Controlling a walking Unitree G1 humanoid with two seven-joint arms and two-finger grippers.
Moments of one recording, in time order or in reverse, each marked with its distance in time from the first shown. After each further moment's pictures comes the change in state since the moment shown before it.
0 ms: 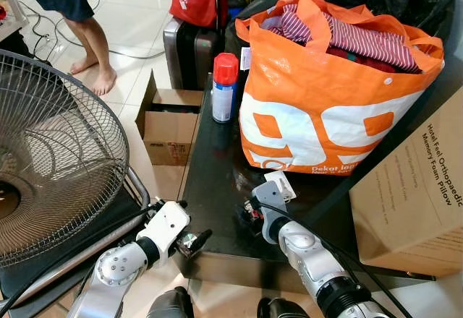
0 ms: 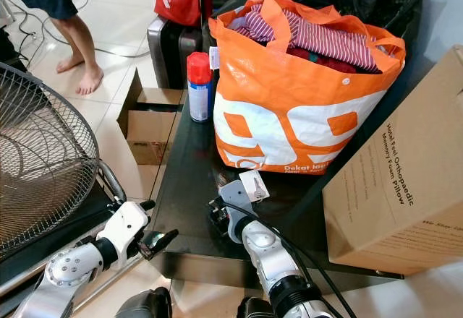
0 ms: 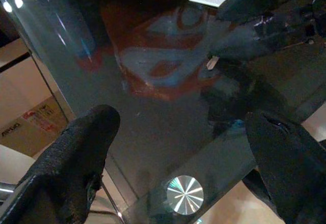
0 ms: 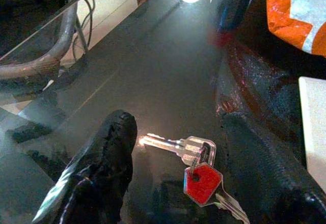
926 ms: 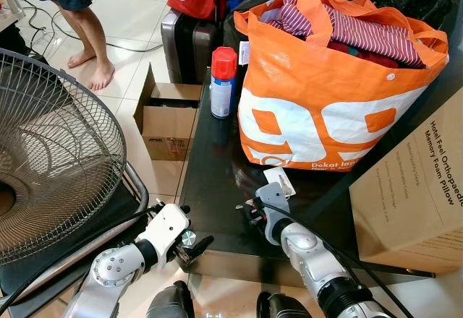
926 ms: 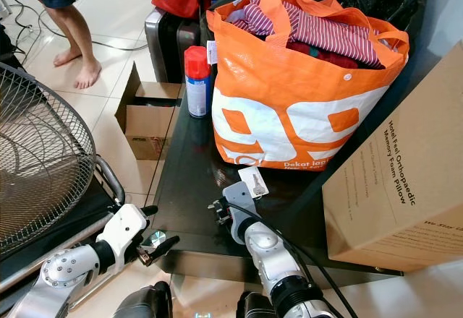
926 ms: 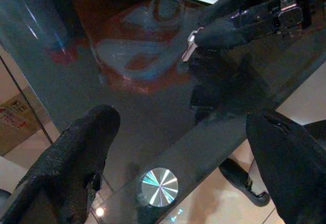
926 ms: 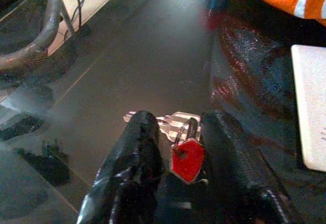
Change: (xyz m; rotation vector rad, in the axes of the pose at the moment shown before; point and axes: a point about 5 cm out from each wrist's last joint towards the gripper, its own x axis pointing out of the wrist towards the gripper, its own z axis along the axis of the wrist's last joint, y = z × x) left arm -0.004 -0.003 0.001 -0.019 0.009 -0.081; right arm 0.000 -0.003 -0.006 0.026 0.022 -0.016
